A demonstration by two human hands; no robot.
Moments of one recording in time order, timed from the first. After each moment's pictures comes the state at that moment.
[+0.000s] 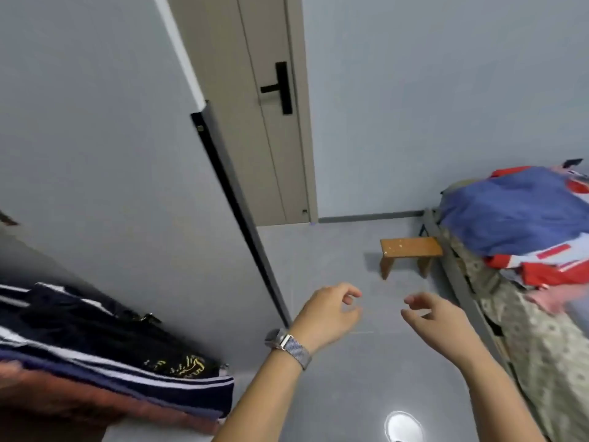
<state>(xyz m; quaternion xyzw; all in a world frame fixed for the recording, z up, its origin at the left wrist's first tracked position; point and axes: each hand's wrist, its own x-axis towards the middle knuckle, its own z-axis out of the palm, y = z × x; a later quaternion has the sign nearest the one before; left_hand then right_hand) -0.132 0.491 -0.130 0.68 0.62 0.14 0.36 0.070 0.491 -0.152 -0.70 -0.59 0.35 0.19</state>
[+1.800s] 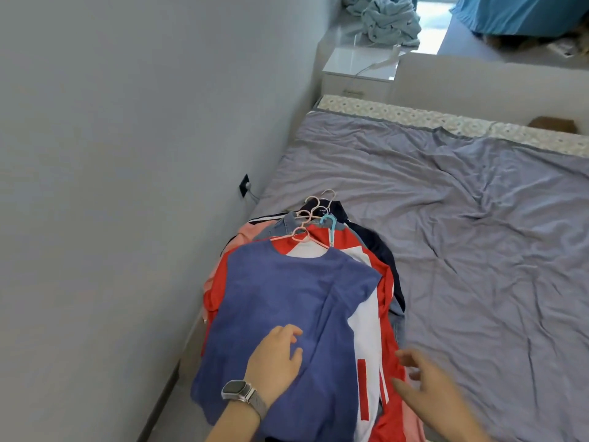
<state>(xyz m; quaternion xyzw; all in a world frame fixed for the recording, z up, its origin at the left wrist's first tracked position) 0.601 1.239 -0.320 0.91 0.22 -0.15 0.33 0.685 0.988 -0.303 -0.90 -0.05 0.33 0.29</state>
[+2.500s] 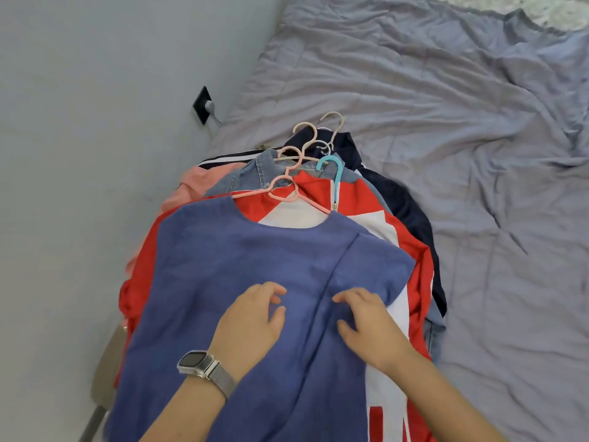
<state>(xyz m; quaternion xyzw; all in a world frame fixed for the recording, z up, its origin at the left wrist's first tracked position) 0.733 1.300 -0.509 0.89 0.25 -0.16 0.35 0.830 1.107 -0.545 -0.88 -0.25 0.35 0.22</state>
